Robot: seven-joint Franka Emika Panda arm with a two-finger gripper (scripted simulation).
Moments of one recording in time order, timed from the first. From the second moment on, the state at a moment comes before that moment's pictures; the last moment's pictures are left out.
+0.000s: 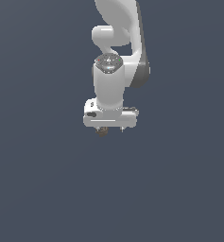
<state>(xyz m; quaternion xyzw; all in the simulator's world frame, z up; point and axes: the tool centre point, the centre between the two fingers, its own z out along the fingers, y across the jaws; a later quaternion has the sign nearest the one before) 0.006 -0.005 0.176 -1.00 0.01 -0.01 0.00</state>
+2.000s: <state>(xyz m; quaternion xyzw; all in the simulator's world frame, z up) -0.057 -0.040 0.117 -0.96 0.27 0.00 0.00</state>
